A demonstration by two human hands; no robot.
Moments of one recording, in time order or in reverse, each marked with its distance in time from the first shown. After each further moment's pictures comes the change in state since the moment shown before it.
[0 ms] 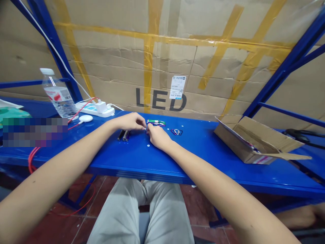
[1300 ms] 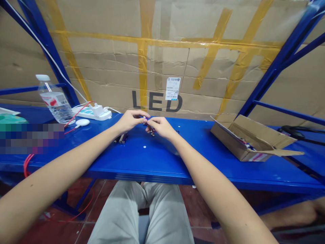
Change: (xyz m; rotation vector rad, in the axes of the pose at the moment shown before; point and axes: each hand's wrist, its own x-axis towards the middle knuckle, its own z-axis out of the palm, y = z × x) left_hand 0.014 0.015 0.019 -0.555 0.472 0.168; right_hand 0.002 0.014 -0.039 0.958 0.047 0.039
